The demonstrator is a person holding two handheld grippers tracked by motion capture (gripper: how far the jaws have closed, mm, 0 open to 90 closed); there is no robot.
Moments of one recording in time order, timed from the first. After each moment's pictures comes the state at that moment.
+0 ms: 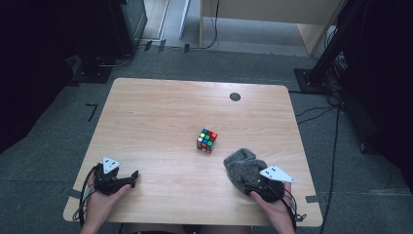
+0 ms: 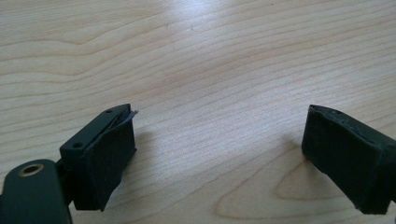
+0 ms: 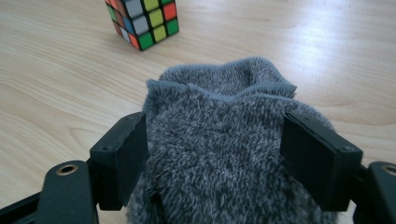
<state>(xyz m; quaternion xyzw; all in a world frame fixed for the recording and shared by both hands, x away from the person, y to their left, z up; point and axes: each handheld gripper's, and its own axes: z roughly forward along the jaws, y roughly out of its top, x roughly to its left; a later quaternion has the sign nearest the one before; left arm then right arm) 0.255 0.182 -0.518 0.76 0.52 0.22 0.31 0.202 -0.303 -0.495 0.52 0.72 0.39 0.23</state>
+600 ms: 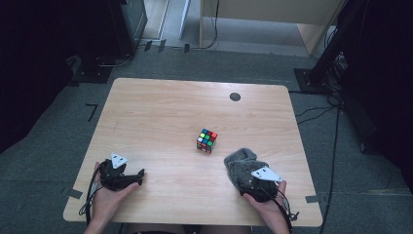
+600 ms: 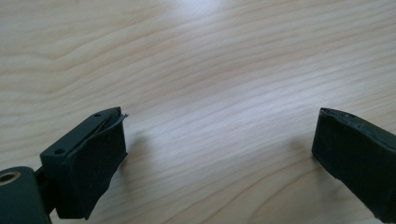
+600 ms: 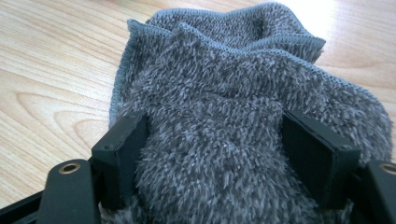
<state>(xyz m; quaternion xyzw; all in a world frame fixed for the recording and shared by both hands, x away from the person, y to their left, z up) 0.266 0.154 -0.511 0.77 0.52 0.21 0.30 0.209 -0.291 -0.520 0.54 0.74 0.33 0.23</state>
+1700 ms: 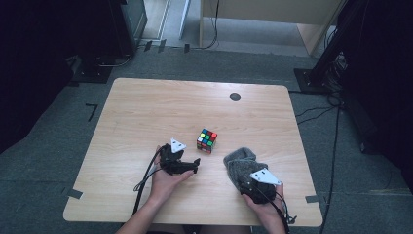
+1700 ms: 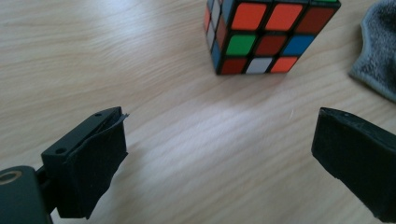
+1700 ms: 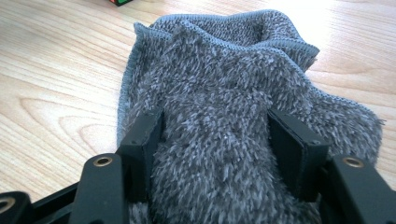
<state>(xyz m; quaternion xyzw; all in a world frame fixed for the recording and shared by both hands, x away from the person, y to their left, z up) 0.311 -0.007 -0.509 0.80 0.45 0.14 0.38 0.203 -0.287 -0.522 0.53 0.73 0.34 0.25</state>
